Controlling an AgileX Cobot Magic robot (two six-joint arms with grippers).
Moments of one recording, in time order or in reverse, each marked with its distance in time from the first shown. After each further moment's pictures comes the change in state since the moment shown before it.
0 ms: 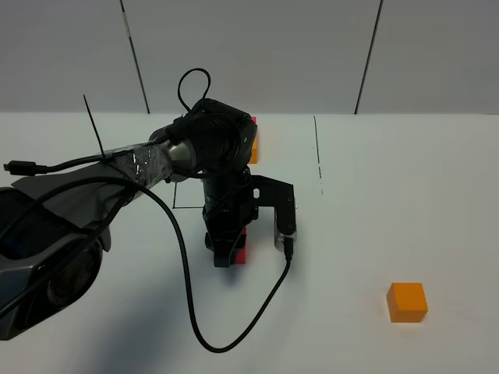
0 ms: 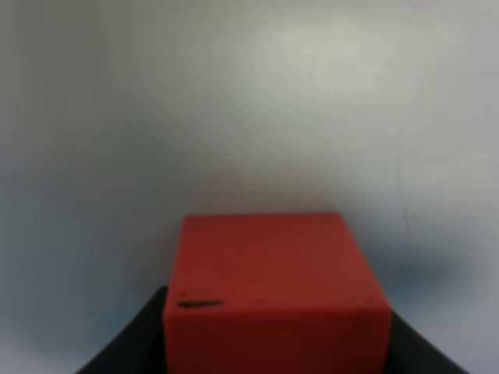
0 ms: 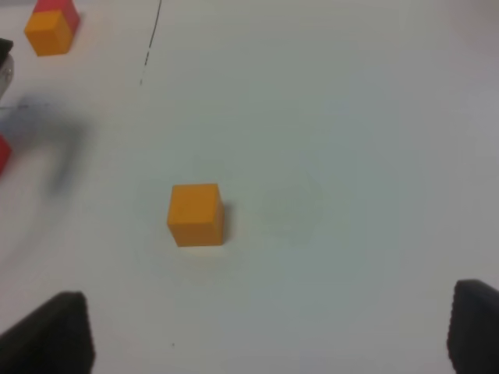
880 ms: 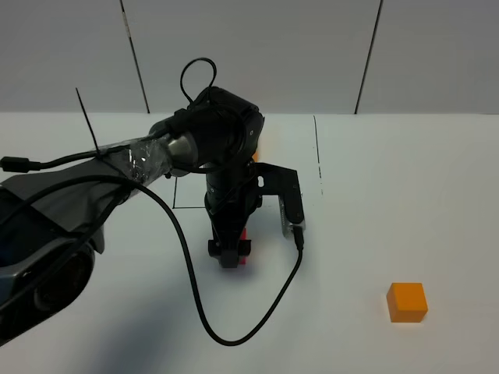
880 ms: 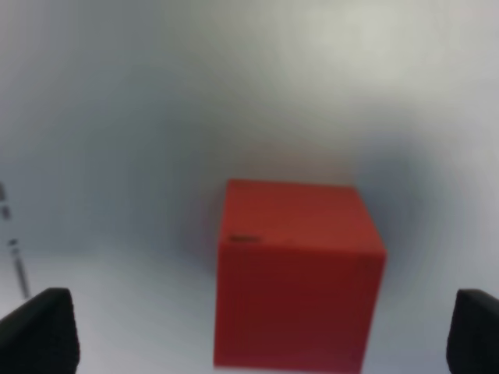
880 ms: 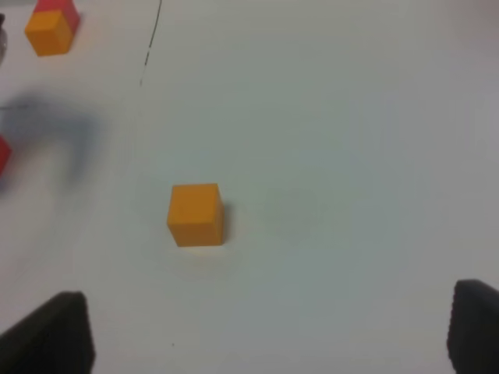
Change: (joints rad) left arm -0.033 -0.073 -0.001 0.069 0.007 -0.129; right arm 0.000 0.000 0.000 0.000 0.000 0.000
